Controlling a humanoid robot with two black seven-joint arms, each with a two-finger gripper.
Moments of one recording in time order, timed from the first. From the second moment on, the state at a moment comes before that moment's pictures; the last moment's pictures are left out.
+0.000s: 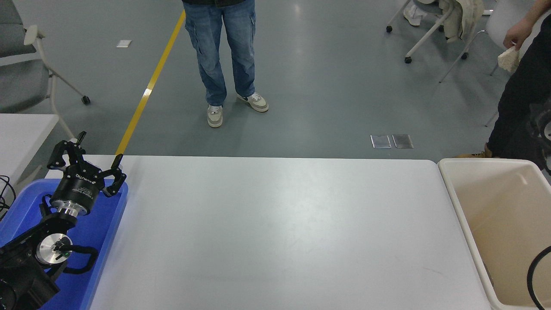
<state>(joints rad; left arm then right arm) -0.54 0.44 -0.74 -0.41 -0.02 -0.66 -0.59 1.10 -0.49 0.40 0.24 -0.02 -0.05 0.34</state>
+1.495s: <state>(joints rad) -0.54 0.44 -0.74 -0.41 -0.02 -0.66 -0.59 0.83 -0.27 0.49 0.30 -0.03 0.00 0.66</state>
